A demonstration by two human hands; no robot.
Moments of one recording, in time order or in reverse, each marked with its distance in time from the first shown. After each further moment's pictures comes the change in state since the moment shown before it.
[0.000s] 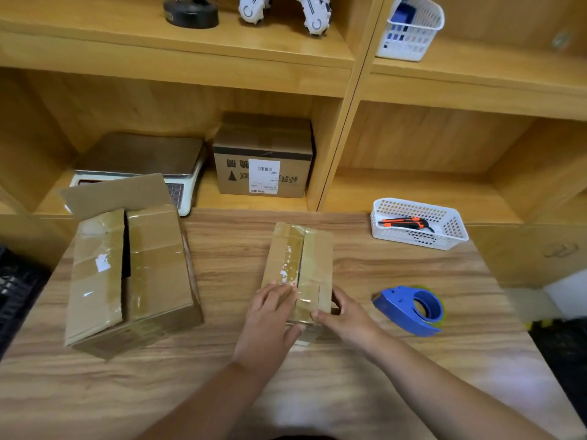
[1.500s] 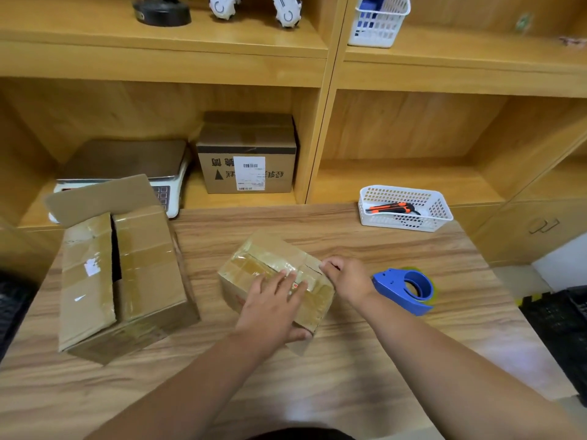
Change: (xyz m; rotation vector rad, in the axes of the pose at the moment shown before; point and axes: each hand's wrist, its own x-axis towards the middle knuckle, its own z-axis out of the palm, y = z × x) left_hand 0.012 0.016 -0.029 0.412 -0.430 0.265; right_hand 0.024 -0.009 -0.014 -0.299 0.329 -0.033
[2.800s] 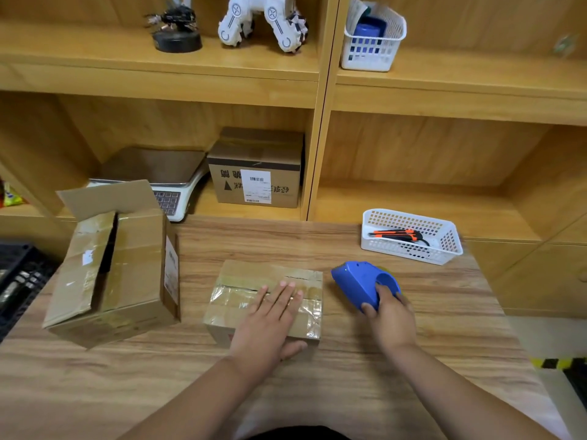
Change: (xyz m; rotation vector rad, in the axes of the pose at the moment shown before) left_hand 0.039 0.071 0.006 -0.114 0.038 -0.169; right_hand 0.010 0.102 -0.097 -0.571 0.146 -0.026
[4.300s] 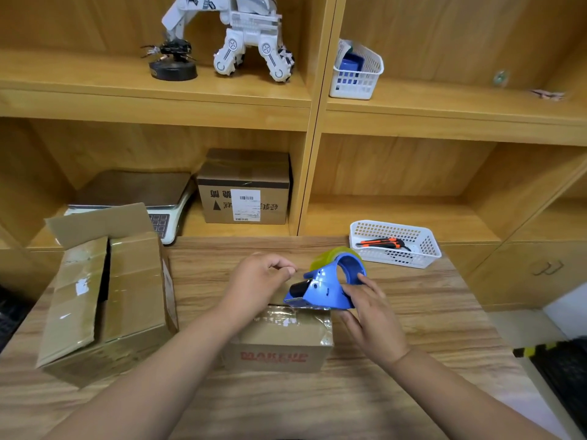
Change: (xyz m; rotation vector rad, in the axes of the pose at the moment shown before) left_hand 0.015 -0.048 -0.109 -0.946 0.275 -0.222; right_hand -0.045 -0.065 -0.034 0.127 0.423 -0.750
